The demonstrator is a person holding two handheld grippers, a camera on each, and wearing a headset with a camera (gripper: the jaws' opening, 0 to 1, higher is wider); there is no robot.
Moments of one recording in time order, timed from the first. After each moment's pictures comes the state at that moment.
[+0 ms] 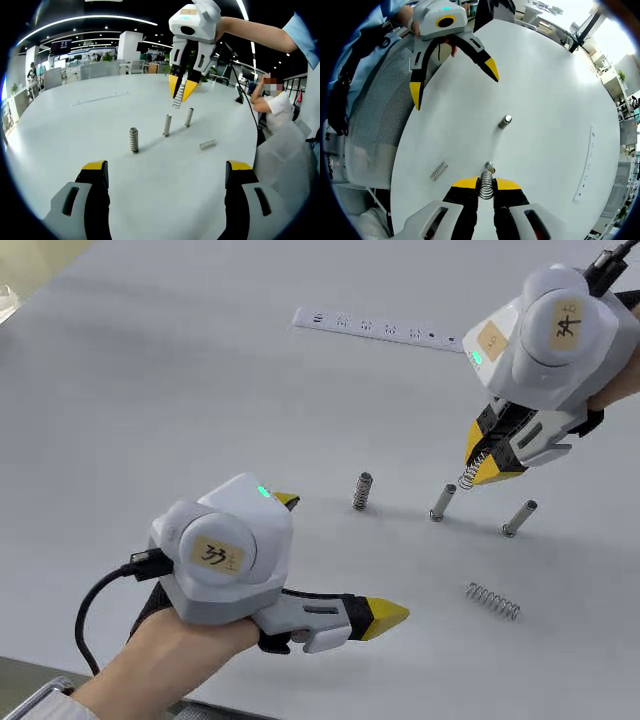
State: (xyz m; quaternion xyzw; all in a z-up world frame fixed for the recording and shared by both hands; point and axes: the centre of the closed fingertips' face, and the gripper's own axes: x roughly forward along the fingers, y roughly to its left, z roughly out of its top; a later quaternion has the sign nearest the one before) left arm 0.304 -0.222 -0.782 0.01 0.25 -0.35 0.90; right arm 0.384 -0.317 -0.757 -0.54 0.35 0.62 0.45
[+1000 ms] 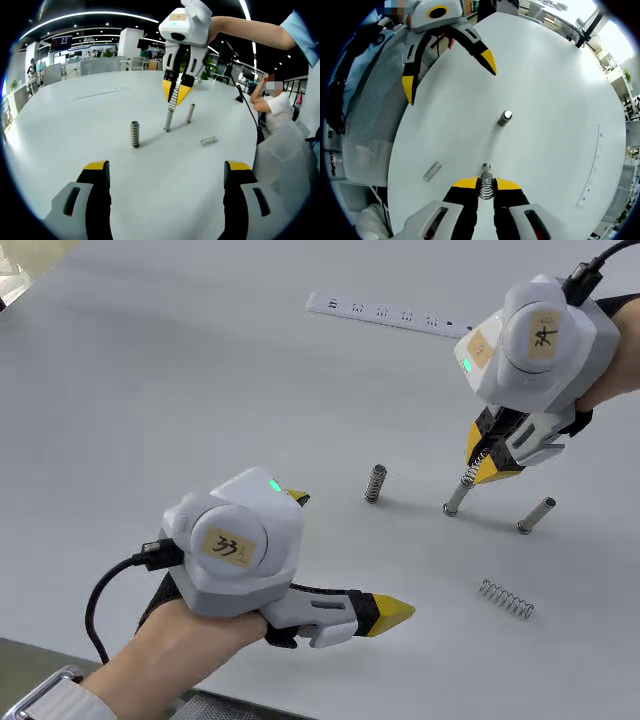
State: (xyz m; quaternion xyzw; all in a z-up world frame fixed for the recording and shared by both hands) left arm 0.306 -0.219 -0.790 0.01 0.26 -0.35 0.90; right arm 0.387 -0.312 -0.779 -0.55 0.37 0.62 0.42
